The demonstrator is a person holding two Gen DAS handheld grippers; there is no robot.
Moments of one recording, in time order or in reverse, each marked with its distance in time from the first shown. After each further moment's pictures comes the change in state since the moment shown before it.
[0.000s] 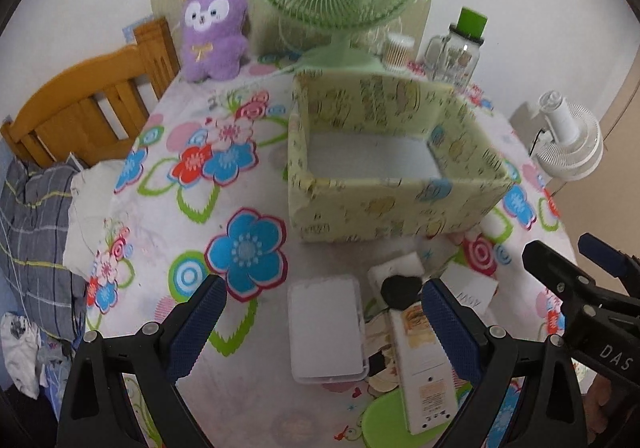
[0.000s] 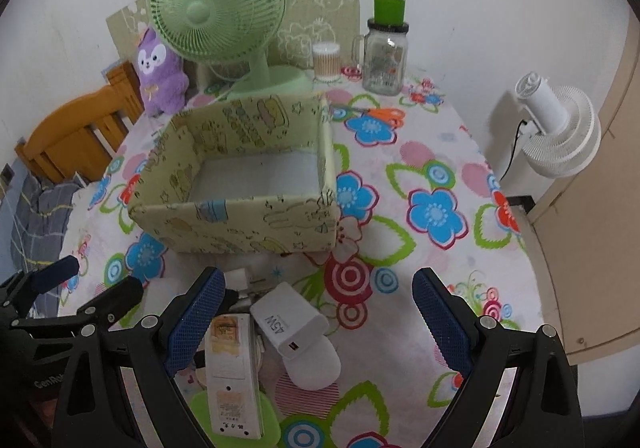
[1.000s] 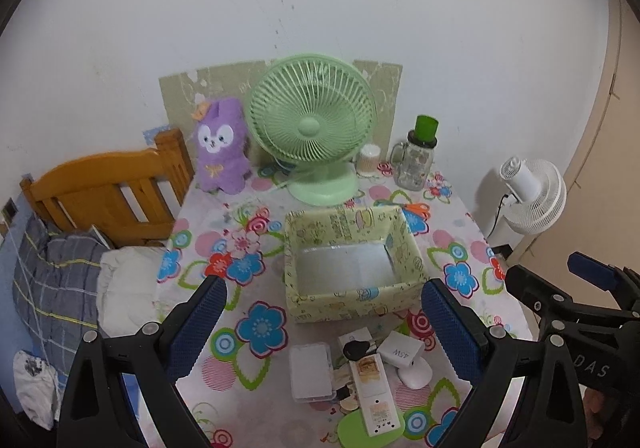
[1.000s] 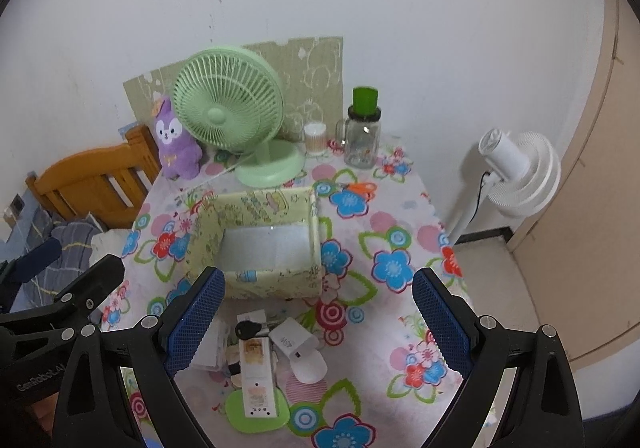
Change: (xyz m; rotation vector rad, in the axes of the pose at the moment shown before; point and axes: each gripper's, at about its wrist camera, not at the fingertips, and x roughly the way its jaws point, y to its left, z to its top) left arm -0.144 -0.026 0.040 0.044 -0.260 -0.016; right arm -0.131 -0.003 0.047 0.030 -0.135 -0.024
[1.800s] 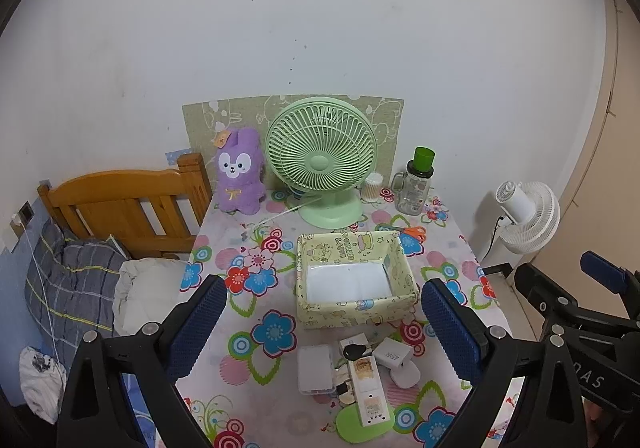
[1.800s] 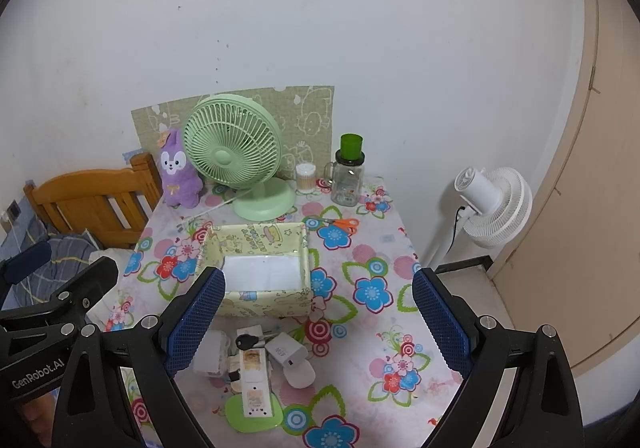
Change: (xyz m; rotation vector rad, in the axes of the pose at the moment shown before) left arm -0.073 -0.002 0.015 -0.018 -0.080 0.038; right arm -0.084 0.016 0.006 -0.032 -0.132 -0.068
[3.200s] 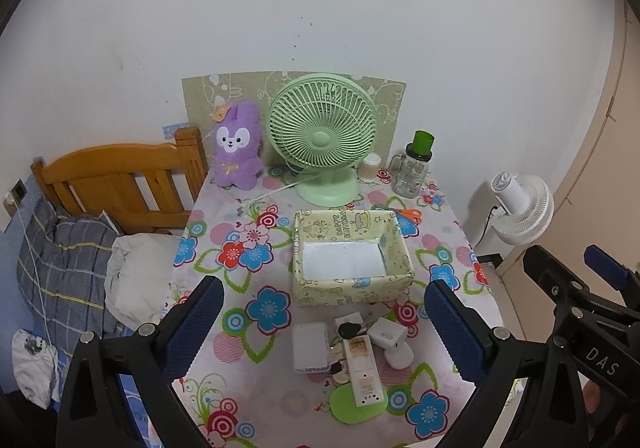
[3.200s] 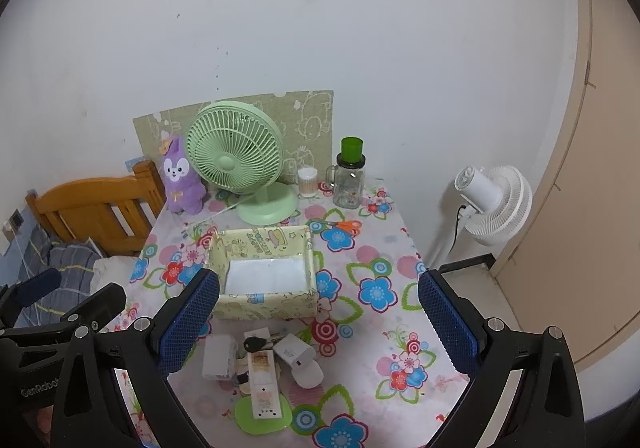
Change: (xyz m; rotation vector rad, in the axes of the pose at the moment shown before) left arm -0.001 0.014 -0.006 -0.041 0.073 -0.039; right arm -0.005 0.001 0.001 0.025 -0.013 0.004
